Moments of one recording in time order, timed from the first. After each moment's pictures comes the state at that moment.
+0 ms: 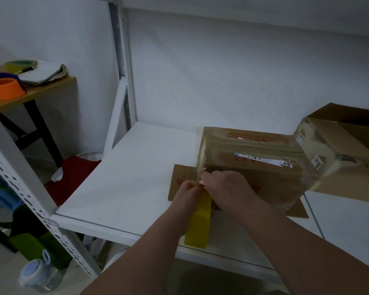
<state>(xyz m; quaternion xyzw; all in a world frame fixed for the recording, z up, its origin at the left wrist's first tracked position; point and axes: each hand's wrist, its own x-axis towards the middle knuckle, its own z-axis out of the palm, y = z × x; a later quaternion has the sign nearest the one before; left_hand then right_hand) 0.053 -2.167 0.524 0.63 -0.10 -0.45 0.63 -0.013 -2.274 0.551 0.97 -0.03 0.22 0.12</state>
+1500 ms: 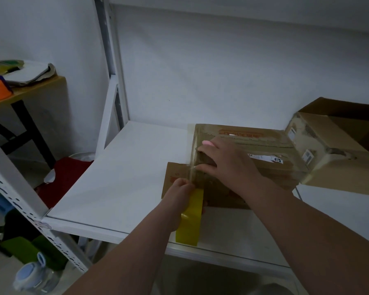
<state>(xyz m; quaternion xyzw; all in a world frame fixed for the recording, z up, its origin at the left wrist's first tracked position) 0.047 -2.163 0.546 0.68 -0.11 -0.45 0.58 -0.015 -2.300 0.593 0.98 -0.11 0.17 0.00</state>
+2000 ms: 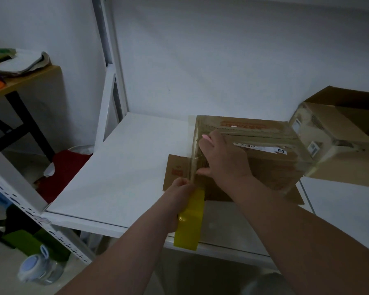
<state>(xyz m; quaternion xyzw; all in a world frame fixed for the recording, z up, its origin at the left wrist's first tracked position) 0.054 -2.157 0.532 0.69 -0.09 -0.46 0.54 -0.001 -2.285 0.572 0.96 -0.16 0.19 0.12</state>
